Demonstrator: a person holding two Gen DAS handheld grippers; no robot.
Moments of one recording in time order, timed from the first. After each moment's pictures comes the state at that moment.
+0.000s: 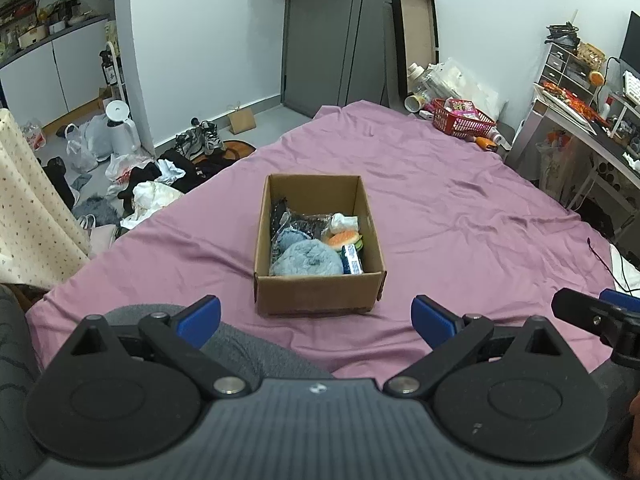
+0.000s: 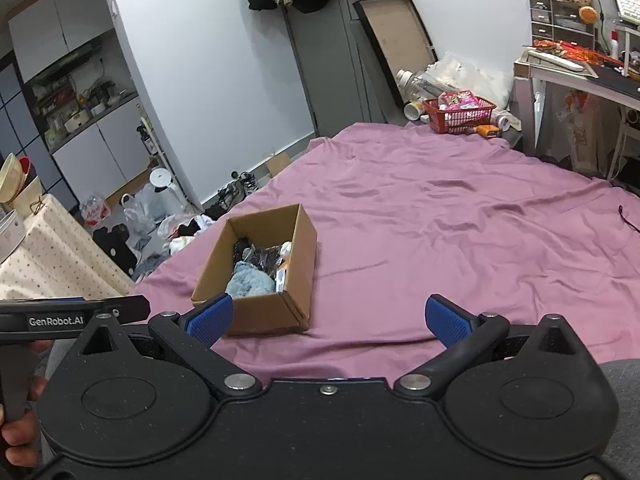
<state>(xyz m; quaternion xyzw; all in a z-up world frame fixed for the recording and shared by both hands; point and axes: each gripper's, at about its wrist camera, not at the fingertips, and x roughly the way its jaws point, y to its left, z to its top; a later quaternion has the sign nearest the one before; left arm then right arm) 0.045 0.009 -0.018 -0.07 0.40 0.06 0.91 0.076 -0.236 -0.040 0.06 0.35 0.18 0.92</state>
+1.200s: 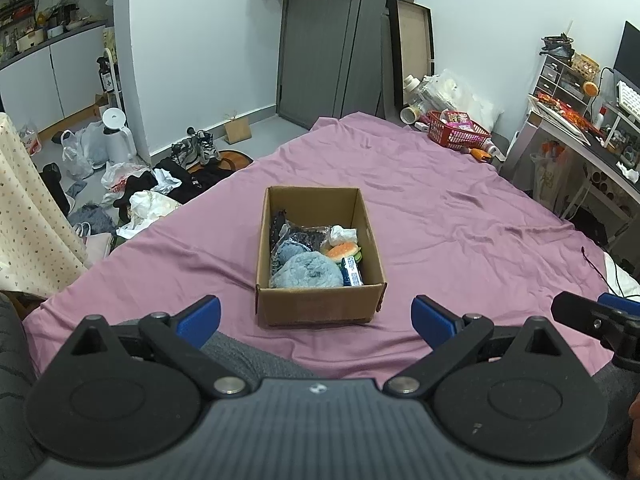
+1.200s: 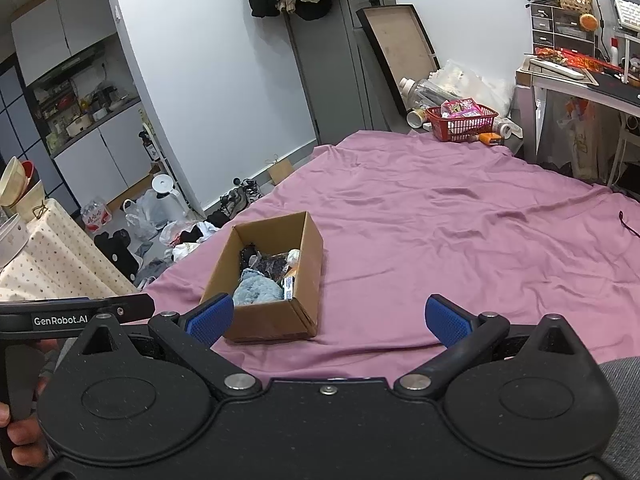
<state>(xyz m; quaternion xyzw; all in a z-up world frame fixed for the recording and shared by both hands) 0.046 0.015 -0.011 -0.07 0.39 0.05 0.92 0.069 -0.227 -0.034 0.07 0.34 0.18 0.92</state>
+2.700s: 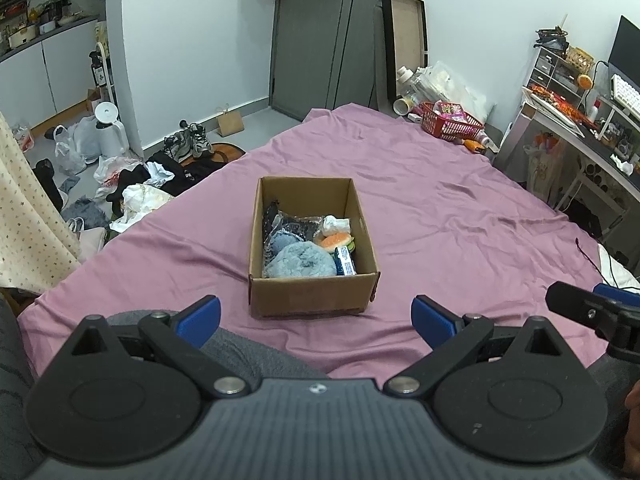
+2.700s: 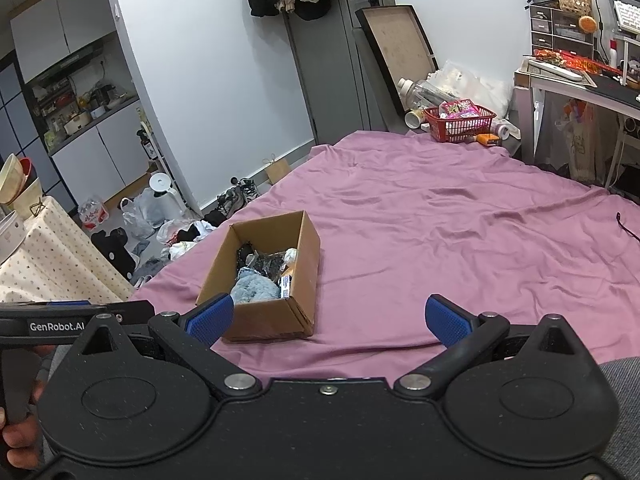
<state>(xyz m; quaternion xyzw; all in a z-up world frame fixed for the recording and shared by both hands) 0.044 0.014 -0.016 -0.07 0.40 0.04 0.91 0.071 -0.228 -0.032 0.06 0.34 0.17 0.92</state>
